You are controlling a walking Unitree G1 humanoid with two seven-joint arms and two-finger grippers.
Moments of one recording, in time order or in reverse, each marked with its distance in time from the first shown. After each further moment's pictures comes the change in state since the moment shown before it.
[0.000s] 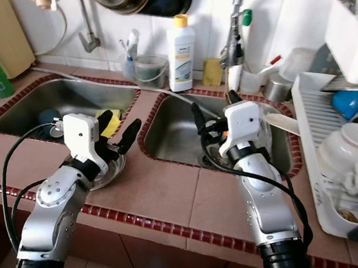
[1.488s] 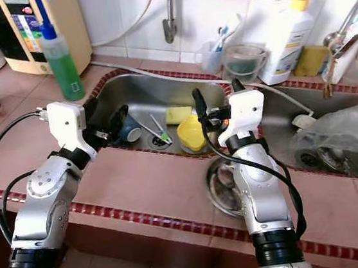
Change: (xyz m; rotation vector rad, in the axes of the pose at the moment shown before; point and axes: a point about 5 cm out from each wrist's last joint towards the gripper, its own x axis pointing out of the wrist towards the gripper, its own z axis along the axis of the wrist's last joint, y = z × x) left arm 0.007 0.011 0.014 0.033 -0.087 0.036; right arm 0.013 -0.005 0.012 0.033 -0.067 -0.051
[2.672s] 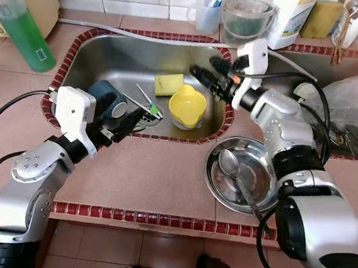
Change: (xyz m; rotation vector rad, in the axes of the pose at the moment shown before) left arm 0.005 -0.006 0.030 0.086 0.086 -0.215; right arm 0.073 -0.052 0.023 0.210 0.086 0.391
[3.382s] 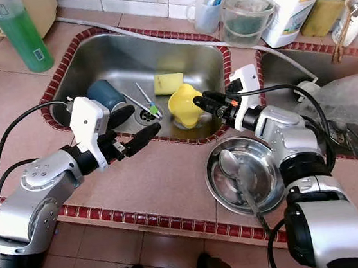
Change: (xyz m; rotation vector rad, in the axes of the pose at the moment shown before) left arm -0.005 -0.027 -0.002 -0.084 0.048 -0.188; right arm -0.018 -0.002 -0.040 0.099 0.313 0.117
